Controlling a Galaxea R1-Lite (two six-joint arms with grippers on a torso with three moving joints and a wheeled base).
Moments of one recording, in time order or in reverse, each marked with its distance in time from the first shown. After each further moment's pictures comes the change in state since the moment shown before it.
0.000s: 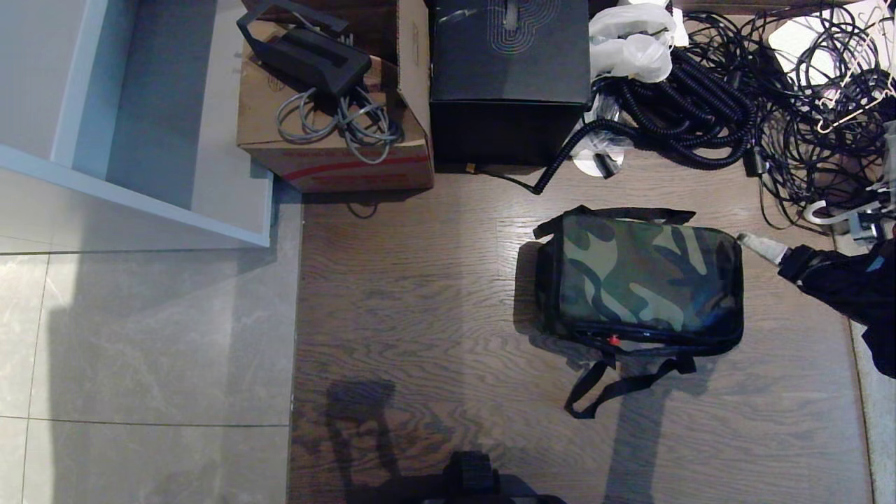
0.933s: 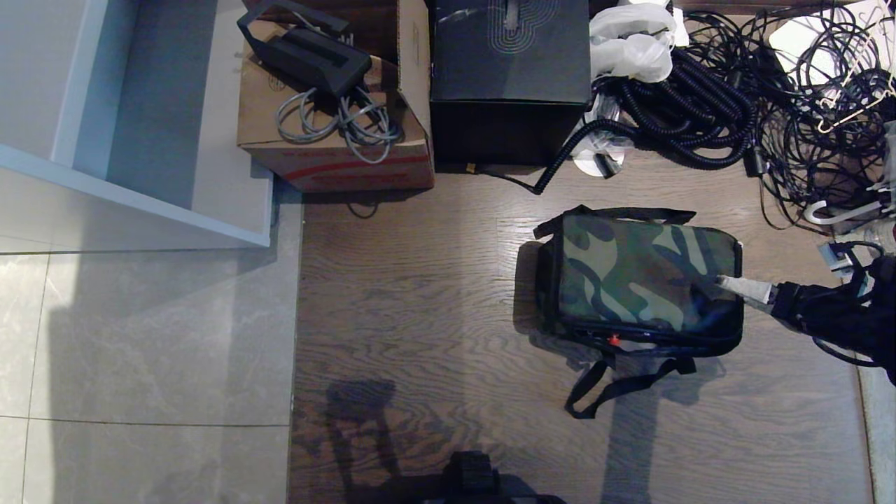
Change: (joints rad) left arm 0.000 0.000 0.000 0.000 0.000 0.000; right arm 0.010 -0.089 0.135 0.282 0.150 -0.176
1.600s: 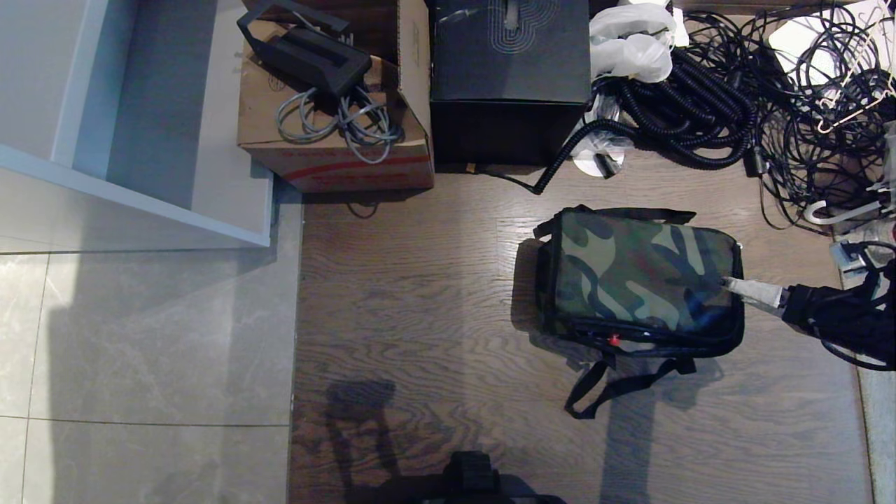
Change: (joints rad) left arm 0.000 0.000 0.000 0.000 0.000 0.000; right arm -0.011 -0.052 0.058 -0.001 0.027 -0.020
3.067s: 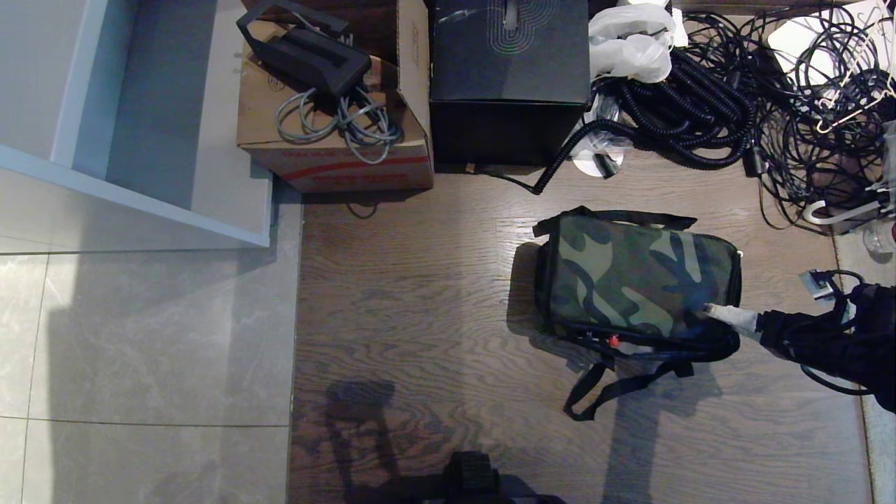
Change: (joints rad) left arm 0.000 0.000 0.000 0.000 0.000 0.000; right arm 0.037 0.127 0.018 -0.002 -0.005 -0.028
